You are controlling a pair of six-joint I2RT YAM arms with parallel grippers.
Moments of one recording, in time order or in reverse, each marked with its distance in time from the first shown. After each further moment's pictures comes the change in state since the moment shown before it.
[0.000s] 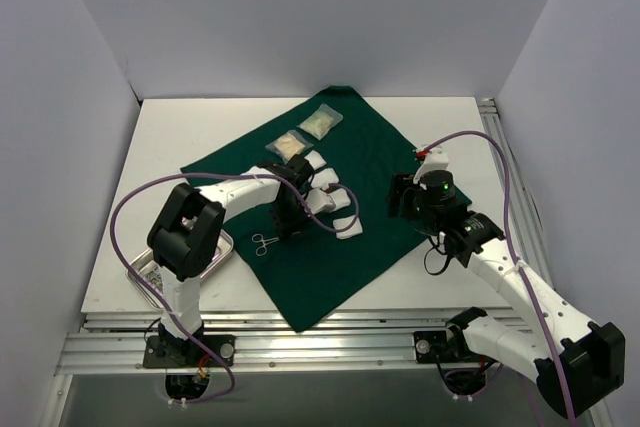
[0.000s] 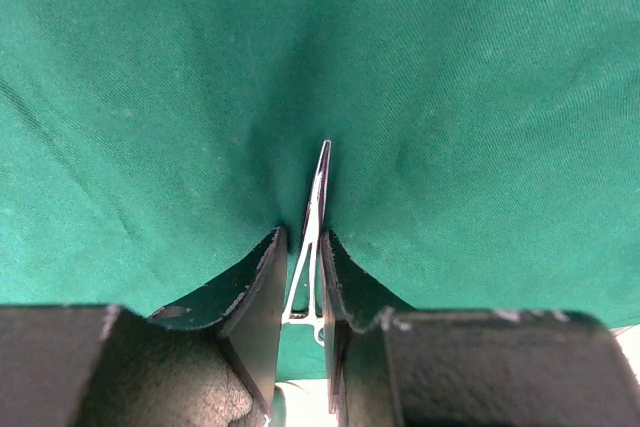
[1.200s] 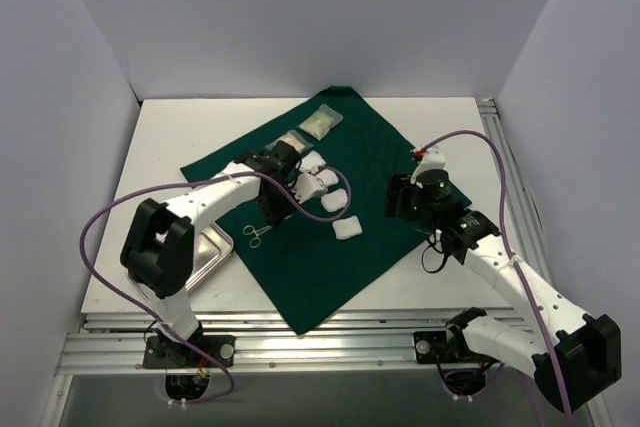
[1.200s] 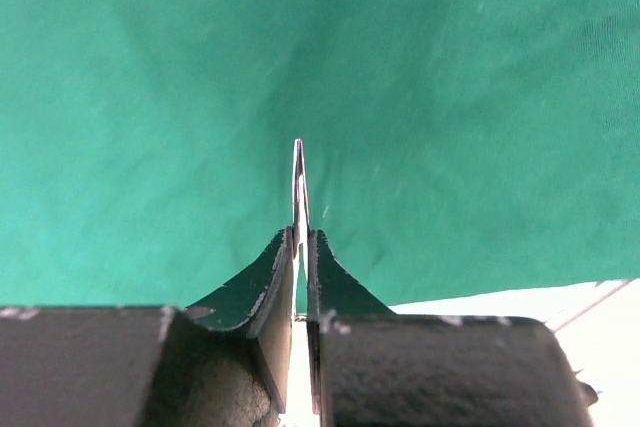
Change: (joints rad) left arm 0.025 -0.137 0.006 -0.050 -0.011 -0.023; right arm 0.000 0.033 0.000 0.003 -0.005 0.021
